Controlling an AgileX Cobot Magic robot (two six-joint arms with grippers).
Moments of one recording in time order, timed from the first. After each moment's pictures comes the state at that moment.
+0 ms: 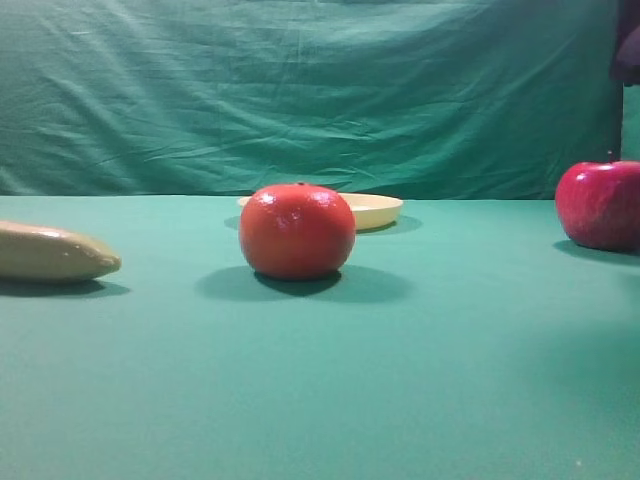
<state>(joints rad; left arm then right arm) -0.07 -0.02 0.02 -0.33 0.32 0.16 0.09 1.65 -1.23 0.13 0.77 -0.28</state>
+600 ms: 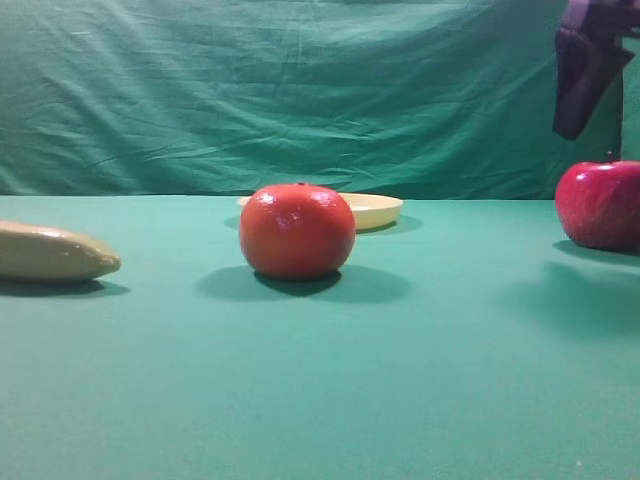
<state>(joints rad) -0.07 -0.02 0.02 -0.33 0.32 0.16 0.09 1.86 -1.24 0.13 0.65 -0.28</state>
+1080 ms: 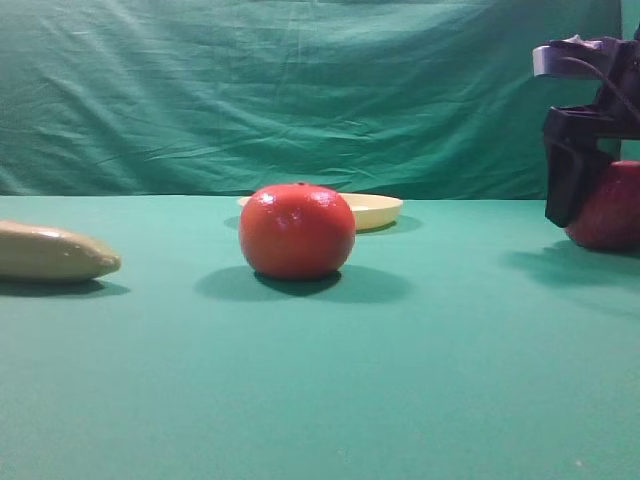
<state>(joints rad) -0.07 -0.02 0.02 -0.33 0.32 0.16 0.09 1.92 -1.33 0.17 0.68 -0.28</state>
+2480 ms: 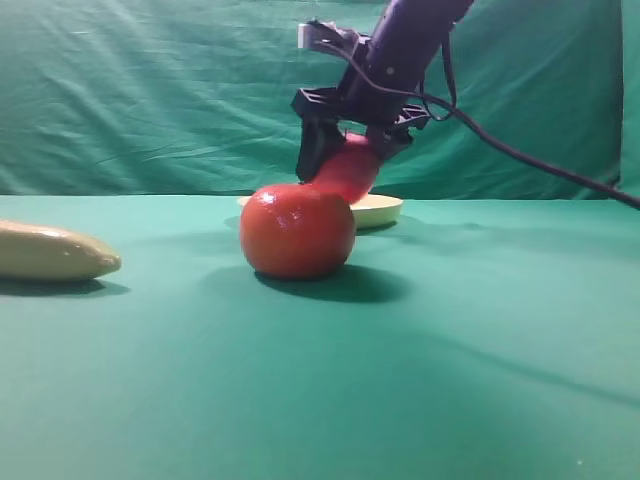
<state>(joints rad) -0.07 -0.02 0.02 -0.33 0.32 0.16 0.42 2.35 -2.00 0.25 0.69 -0.37</state>
